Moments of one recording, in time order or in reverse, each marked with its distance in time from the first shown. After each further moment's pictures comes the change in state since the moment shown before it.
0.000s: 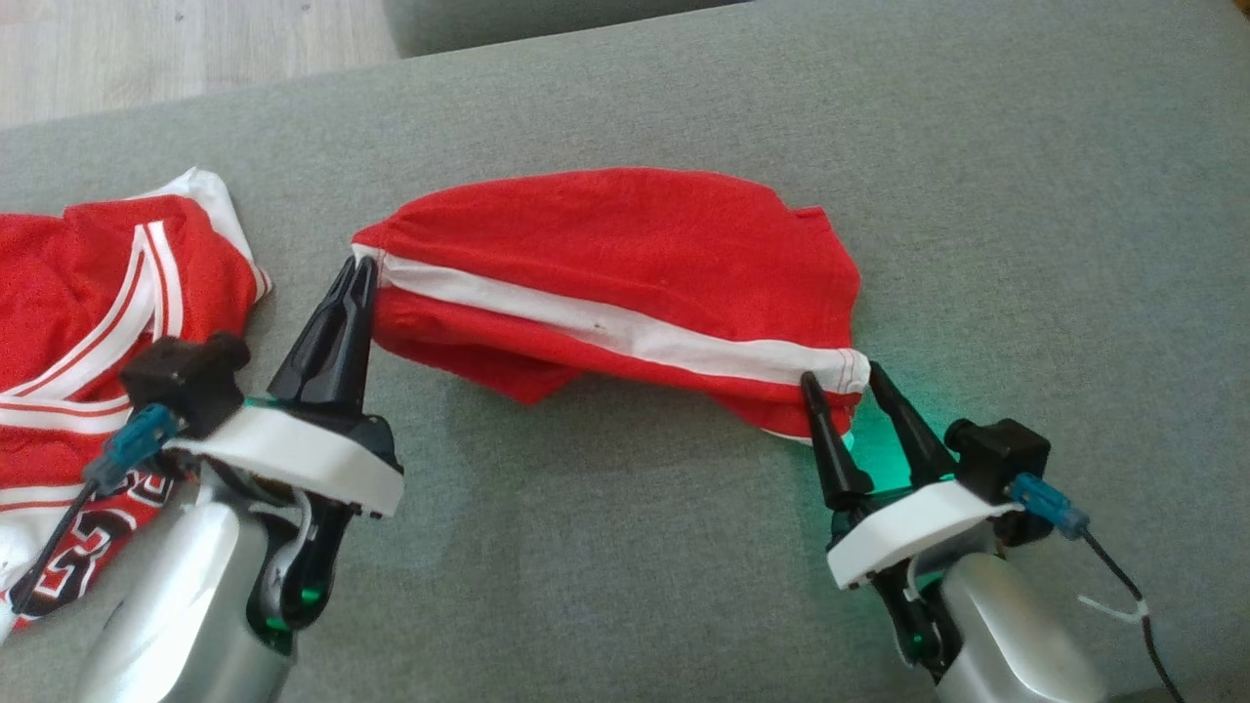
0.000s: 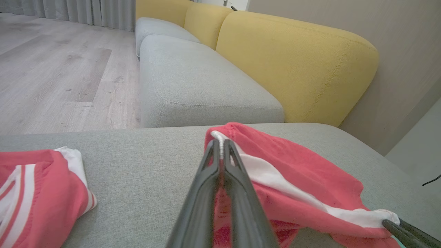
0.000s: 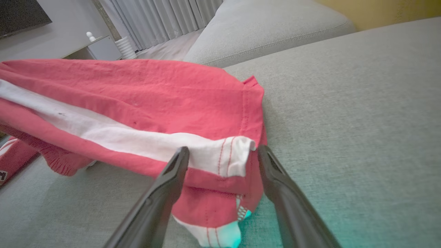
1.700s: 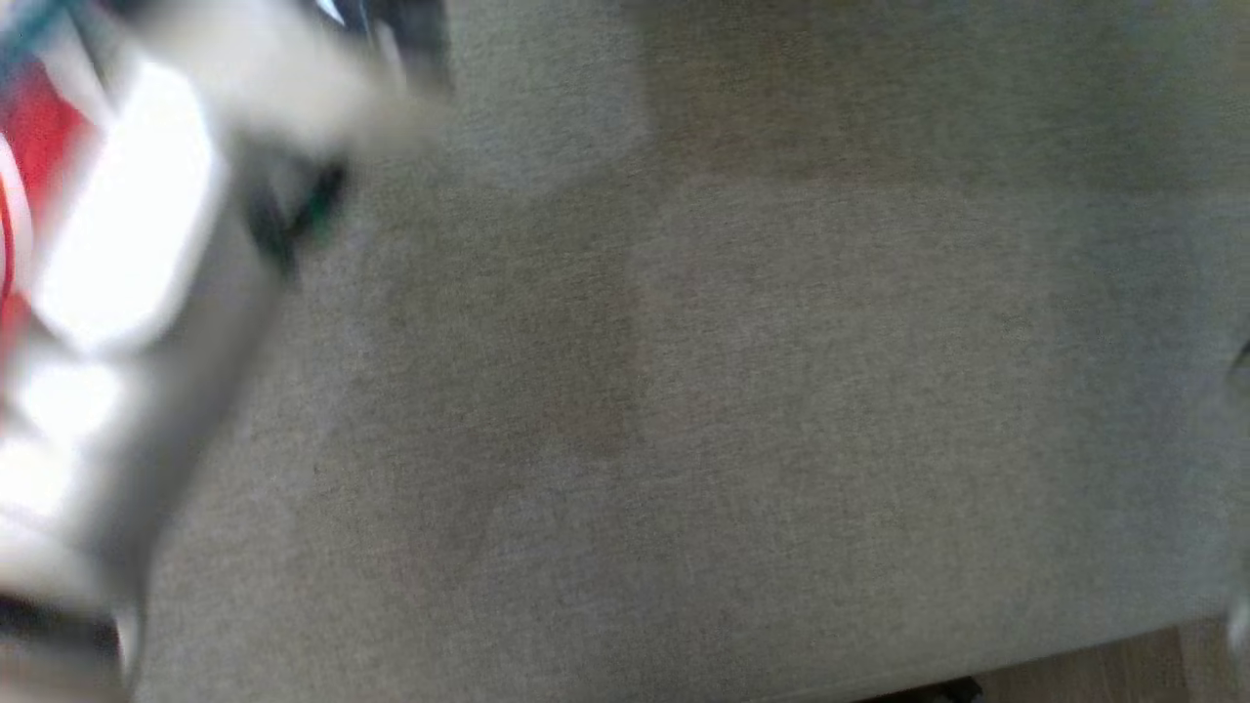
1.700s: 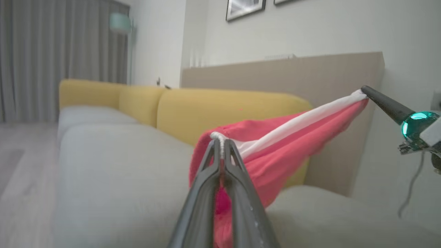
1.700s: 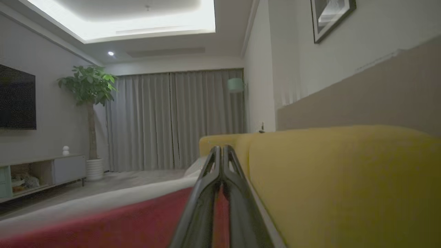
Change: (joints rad) left arm -0.768 -0.011 -0.277 0.229 -0.015 -0.140 -0.301; right arm -0.672 -0.248 -0.354 -0.324 0.045 0.000 -0.003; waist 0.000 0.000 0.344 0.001
